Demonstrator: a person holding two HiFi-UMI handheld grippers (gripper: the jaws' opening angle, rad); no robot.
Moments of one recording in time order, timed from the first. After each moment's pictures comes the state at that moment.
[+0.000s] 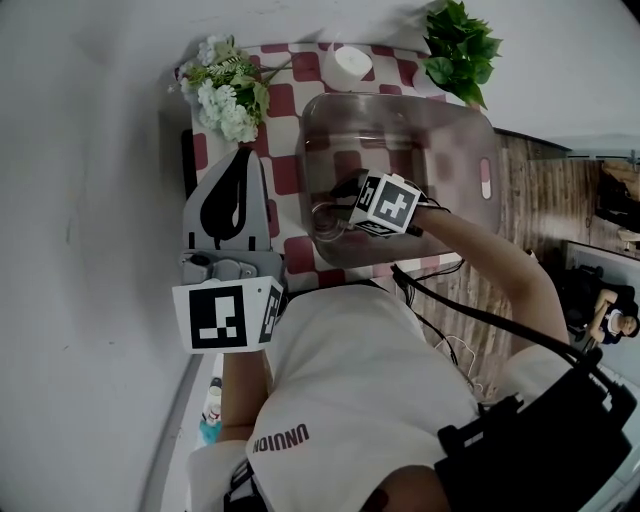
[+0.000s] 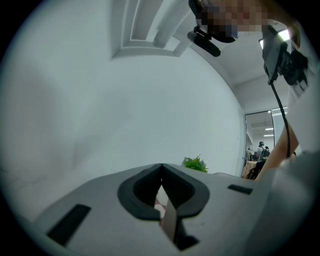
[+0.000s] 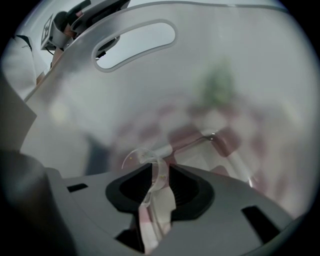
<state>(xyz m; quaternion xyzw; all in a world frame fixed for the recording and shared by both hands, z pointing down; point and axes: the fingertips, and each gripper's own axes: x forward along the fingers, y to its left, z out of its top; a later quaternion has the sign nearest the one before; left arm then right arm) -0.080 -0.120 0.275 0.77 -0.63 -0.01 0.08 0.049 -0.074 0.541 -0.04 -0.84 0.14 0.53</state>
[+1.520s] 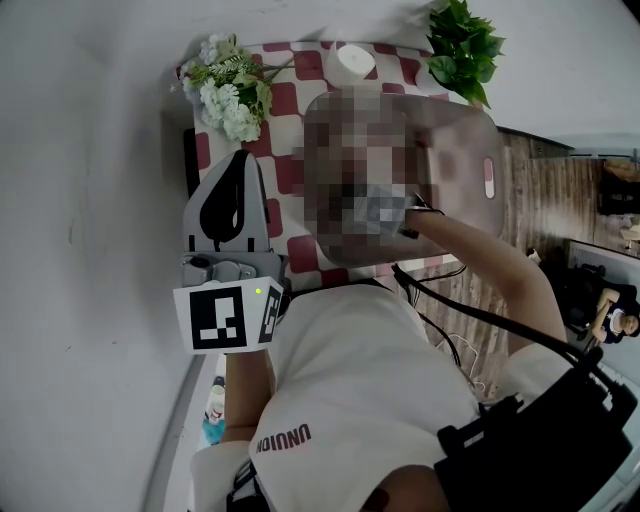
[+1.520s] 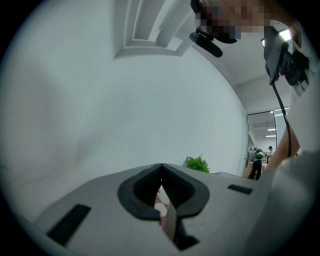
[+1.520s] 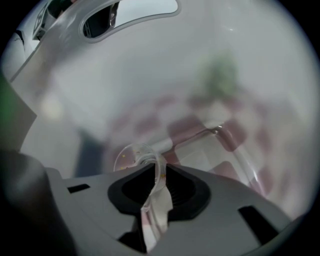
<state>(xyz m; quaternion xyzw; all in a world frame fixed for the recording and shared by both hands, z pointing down) -0.086 -0.117 0.280 0.77 -0.64 -0.01 0.09 0.049 -0.067 0.565 -0.03 -0.82 0.14 0.55</state>
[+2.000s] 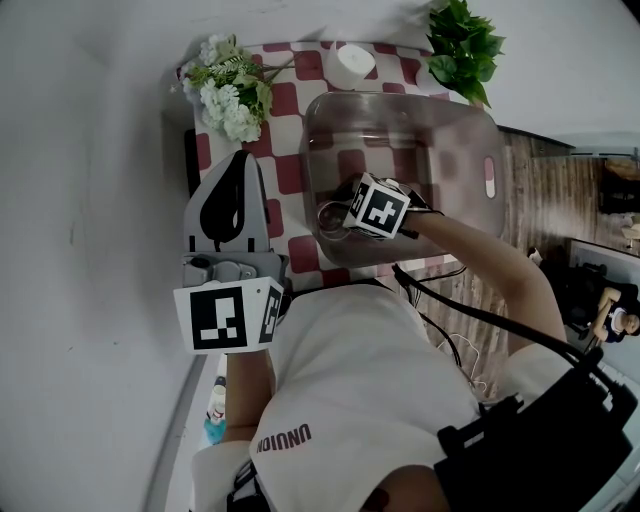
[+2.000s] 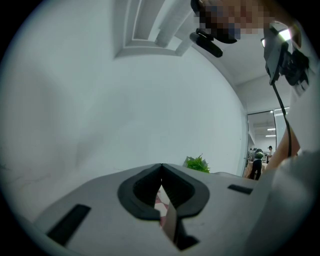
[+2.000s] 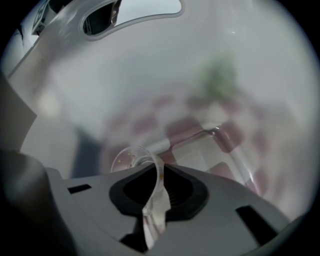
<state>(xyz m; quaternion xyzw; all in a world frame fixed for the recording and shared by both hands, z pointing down) -0.086 -0.118 0.280 0.77 -0.64 -0.01 0.09 0.049 -0.070 0.567 -0.02 -0.82 0.13 0.55</state>
